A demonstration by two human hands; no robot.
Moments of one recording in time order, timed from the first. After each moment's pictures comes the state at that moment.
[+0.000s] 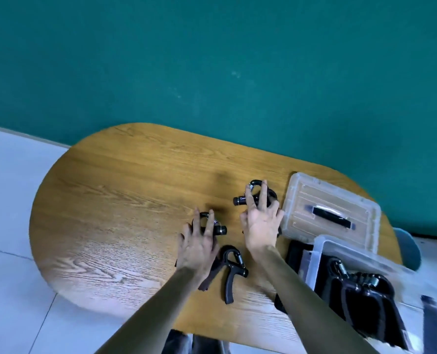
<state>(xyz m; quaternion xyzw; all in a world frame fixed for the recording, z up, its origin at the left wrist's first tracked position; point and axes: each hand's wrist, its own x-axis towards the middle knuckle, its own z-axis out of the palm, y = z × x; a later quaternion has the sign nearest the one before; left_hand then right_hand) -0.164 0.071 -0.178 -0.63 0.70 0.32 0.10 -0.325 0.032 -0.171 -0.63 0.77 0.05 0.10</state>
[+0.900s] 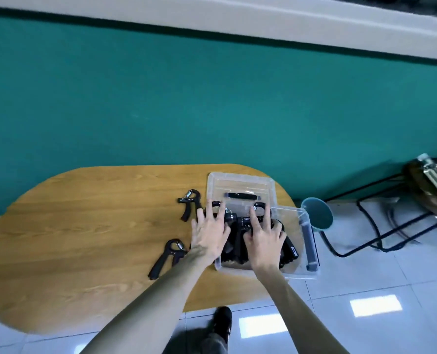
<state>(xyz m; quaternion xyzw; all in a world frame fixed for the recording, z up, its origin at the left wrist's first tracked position) -0.333 0.168 -0.043 -0.50 0.84 0.18 0.01 -0.453 0.251 -0.040 -0.47 0.88 -0.06 0.00</state>
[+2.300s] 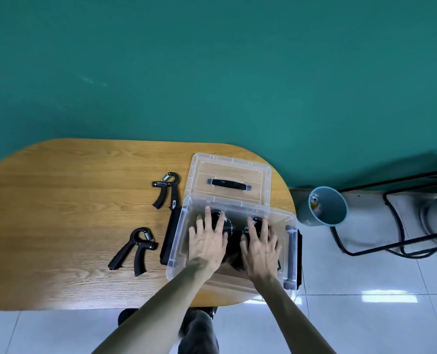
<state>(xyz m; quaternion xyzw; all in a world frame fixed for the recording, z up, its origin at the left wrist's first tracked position) -0.469 0.199 -0.135 -0.54 0.81 0.17 0.11 -0.599 0.268 -0.153 -0.50 0.85 -0.02 0.13</state>
